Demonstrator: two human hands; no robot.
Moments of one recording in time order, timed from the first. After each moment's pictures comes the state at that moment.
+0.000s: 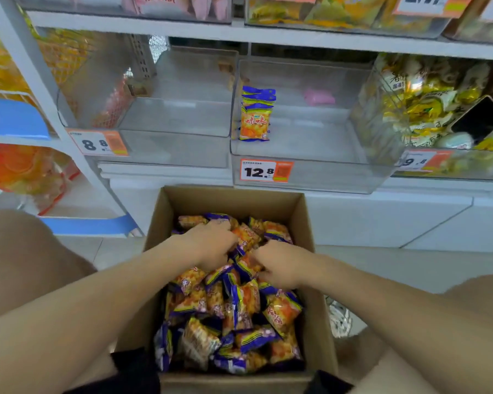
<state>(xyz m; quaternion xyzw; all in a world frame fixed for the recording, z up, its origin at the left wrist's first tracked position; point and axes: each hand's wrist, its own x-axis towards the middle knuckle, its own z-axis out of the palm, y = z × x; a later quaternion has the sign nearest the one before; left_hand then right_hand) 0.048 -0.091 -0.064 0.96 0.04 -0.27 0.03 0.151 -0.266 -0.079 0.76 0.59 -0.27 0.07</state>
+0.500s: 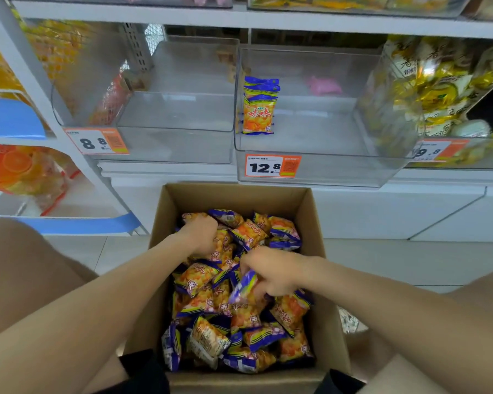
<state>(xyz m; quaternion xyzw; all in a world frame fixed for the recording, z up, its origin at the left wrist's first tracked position) 0.053 -0.050 -0.104 0.94 0.20 -0.25 0.10 0.139 -0.252 -0.098 0.71 0.62 -0.34 0.01</state>
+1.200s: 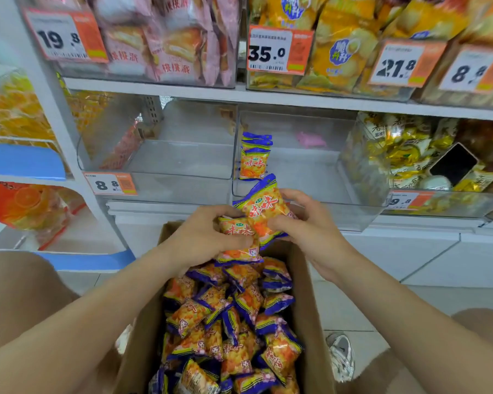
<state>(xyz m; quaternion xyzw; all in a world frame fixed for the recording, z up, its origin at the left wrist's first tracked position) 0.038 -0.085 0.037 0.78 0.22 0.04 0.58 0.167 -0.263 0.047 0.68 0.25 -0.27 -0.63</state>
